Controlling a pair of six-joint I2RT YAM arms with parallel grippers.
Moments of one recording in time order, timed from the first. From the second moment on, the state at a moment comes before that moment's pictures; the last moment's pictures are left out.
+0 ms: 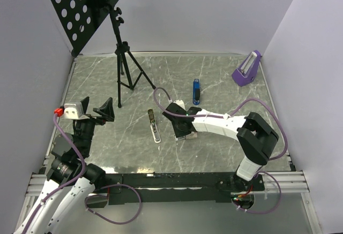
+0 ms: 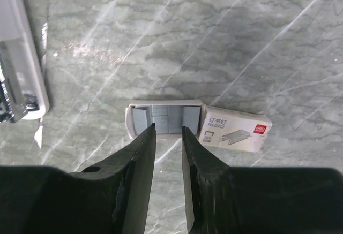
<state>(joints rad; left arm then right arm) -0.48 0.27 0.56 -0.02 -0.38 -0.13 0.92 1.67 1.07 -0.61 0.27 0.57</state>
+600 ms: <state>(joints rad) -0.48 0.27 0.56 -0.02 -0.38 -0.13 0.89 1.68 1.03 -0.60 0.28 0.57</state>
